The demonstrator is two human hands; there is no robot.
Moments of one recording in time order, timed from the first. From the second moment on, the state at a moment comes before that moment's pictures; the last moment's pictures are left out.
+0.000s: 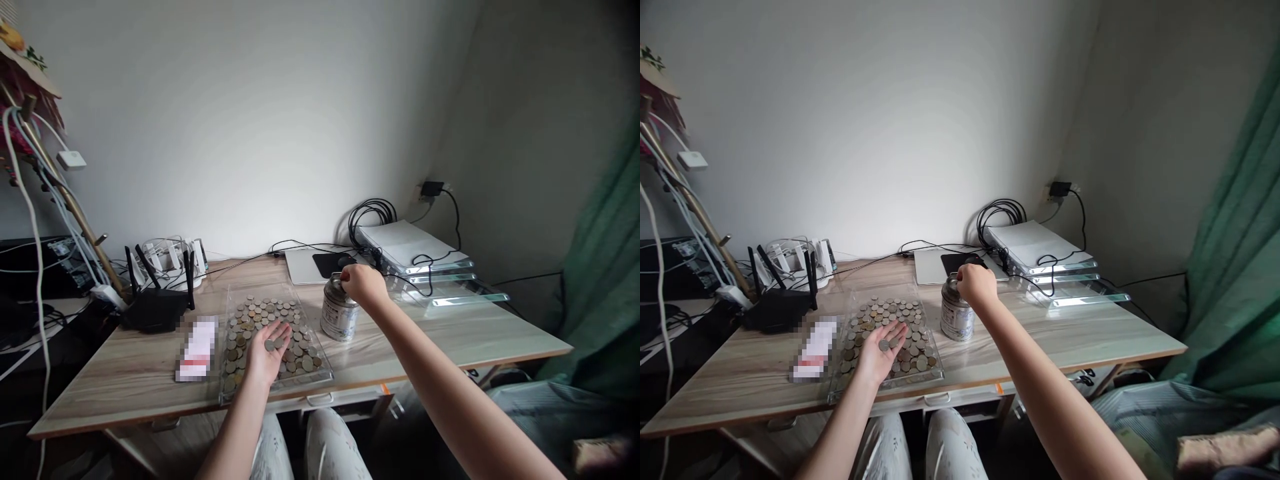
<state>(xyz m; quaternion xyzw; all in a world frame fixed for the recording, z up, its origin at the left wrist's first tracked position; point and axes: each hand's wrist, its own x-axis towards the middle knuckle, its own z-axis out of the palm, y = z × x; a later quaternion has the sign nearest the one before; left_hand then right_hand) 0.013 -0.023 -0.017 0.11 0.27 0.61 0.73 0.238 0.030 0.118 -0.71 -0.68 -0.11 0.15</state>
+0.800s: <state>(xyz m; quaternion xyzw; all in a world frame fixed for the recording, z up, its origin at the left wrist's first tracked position) 0.012 -0.025 -0.014 0.09 0.27 0.58 0.76 0.195 -0.007 0.100 -0.52 -0.79 0.01 0.32</state>
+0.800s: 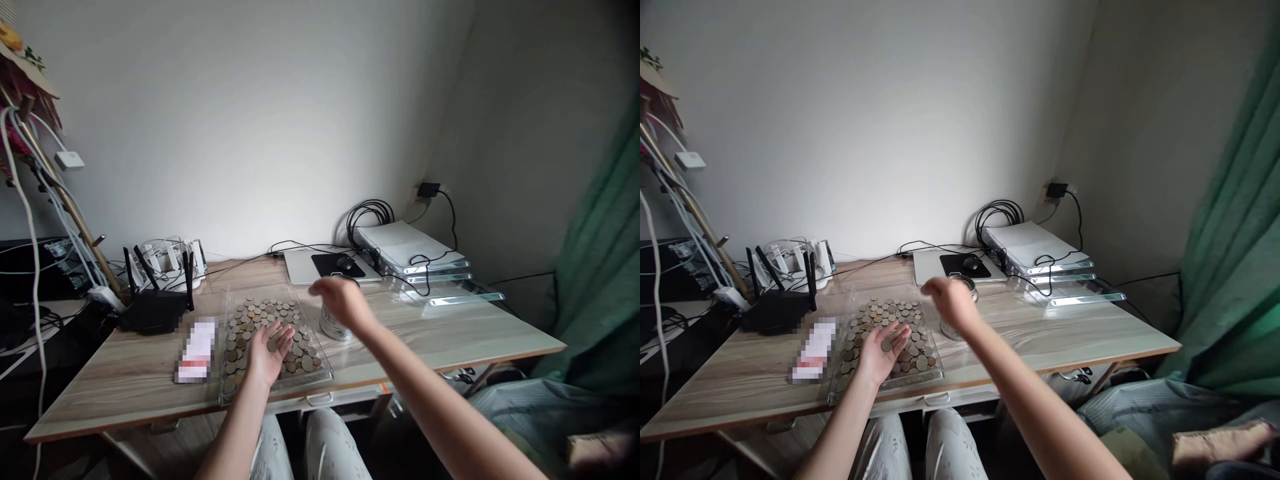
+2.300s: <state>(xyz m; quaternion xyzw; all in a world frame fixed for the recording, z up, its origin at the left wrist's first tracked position) 0.005 -0.025 -0.018 0.23 0.26 0.54 0.77 0.242 0.031 0.116 -0.70 -0.69 -0.10 0.17</state>
